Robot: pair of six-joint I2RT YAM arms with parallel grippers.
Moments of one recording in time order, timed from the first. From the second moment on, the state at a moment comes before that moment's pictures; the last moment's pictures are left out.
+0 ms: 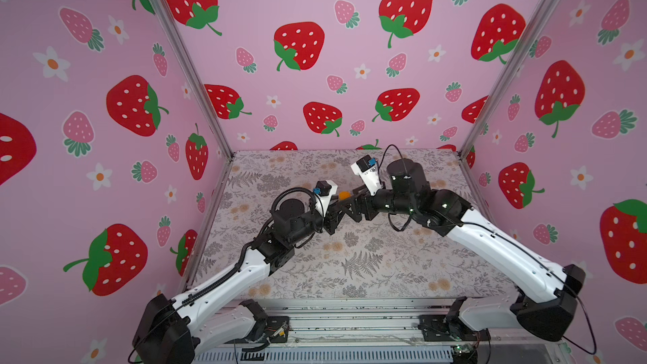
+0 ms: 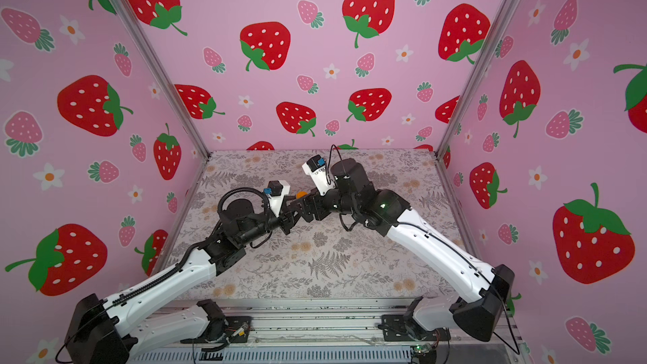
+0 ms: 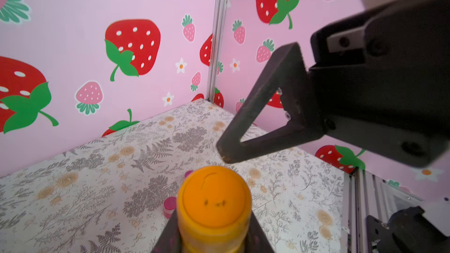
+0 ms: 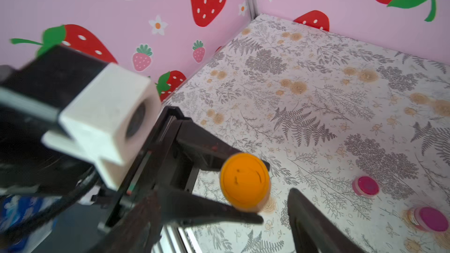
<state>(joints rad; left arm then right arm) -0.66 1.05 0.74 0.28 0.28 -0.10 0.82 1.34 1.51 -0.65 -0.26 0.26</state>
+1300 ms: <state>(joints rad) -0.66 0.94 0.69 0.24 0.56 -0.19 0.75 1.58 1.83 -1.09 -0.68 -0.21</state>
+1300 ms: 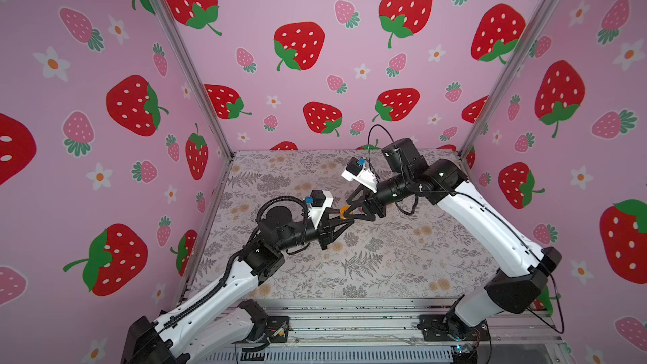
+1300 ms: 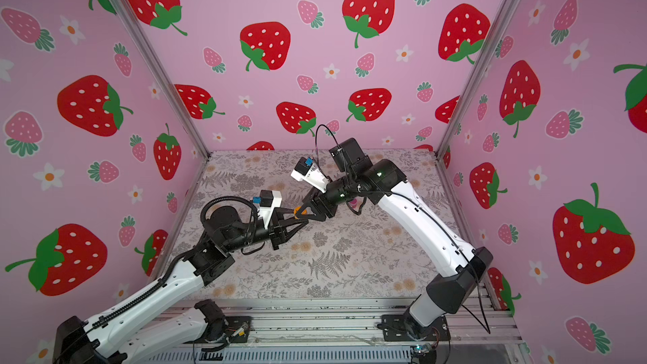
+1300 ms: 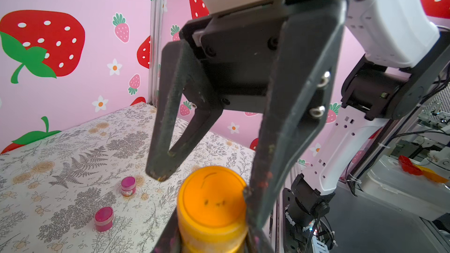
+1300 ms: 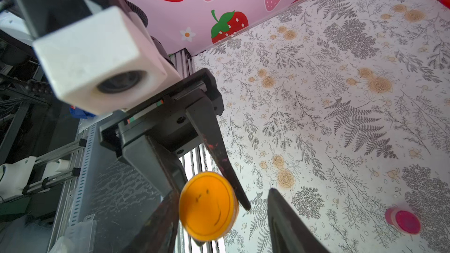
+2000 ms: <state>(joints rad) -0.65 1.14 0.74 0.30 0.32 -0.13 0.83 1.49 1.58 -0.71 -0.27 0.17</state>
